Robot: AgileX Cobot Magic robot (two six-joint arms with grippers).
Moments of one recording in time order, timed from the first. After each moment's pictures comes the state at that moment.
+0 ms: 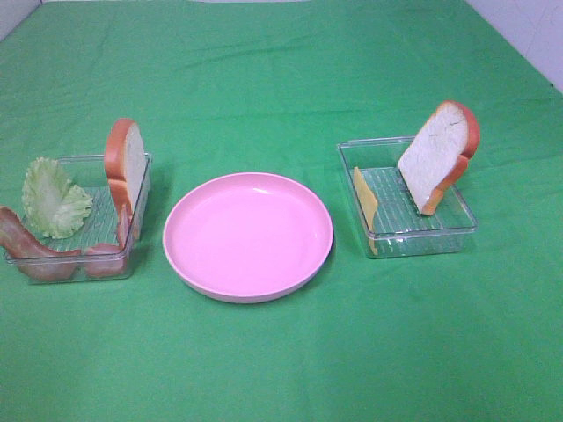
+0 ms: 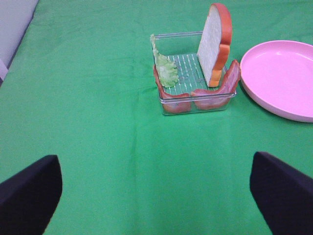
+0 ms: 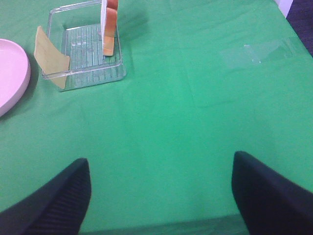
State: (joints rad) left arm 0.07 -0.01 -0.52 -0.09 1.09 0.06; right arm 0.00 0.00 -0.46 -0.05 1.11 0.08
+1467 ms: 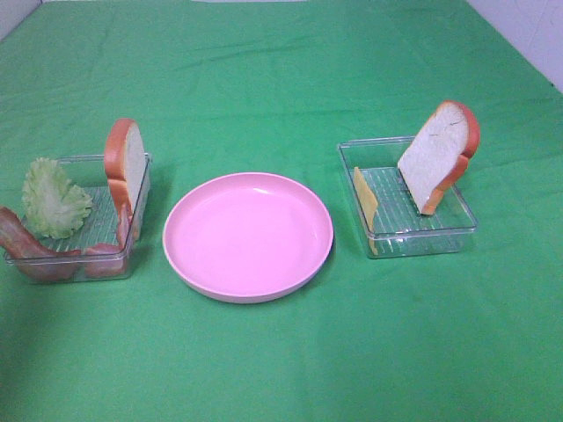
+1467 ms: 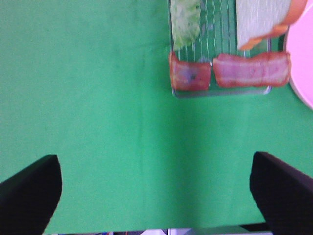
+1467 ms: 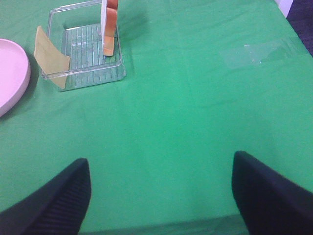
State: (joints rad) left arm 0.06 1.35 -1.28 -0.05 1.22 0.02; right arm 0.00 0.00 -0.46 -0.05 1.11 0.08
